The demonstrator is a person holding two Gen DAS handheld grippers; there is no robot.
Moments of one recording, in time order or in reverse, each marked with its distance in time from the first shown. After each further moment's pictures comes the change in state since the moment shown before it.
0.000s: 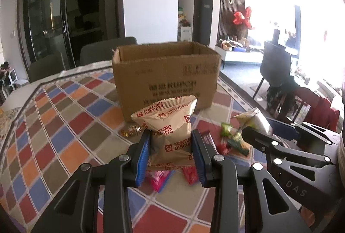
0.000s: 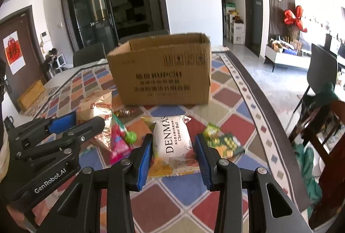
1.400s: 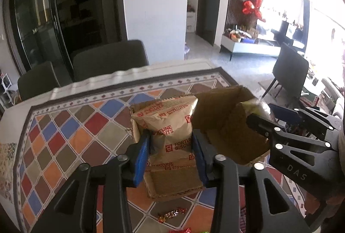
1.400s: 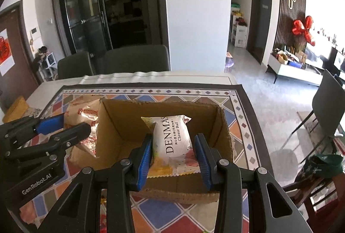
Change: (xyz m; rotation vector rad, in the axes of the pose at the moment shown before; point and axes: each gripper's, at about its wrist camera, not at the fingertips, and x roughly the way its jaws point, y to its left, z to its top) left arm 0.133 0.080 0.180 -0.004 0.162 0.004; right arm 0.132 0.002 0.196 -0.048 0.068 -0.039
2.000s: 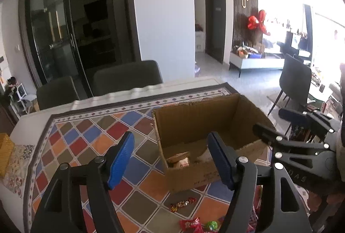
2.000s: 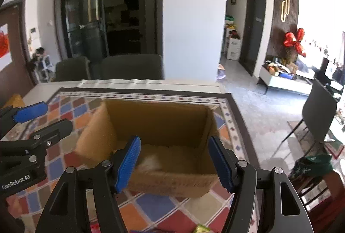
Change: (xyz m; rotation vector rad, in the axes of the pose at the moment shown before) left arm -0.081 0.001 -0.035 0.015 -0.174 0.086; right arm -0.045 0.015 -0.019 -0.027 -0.091 -0.042
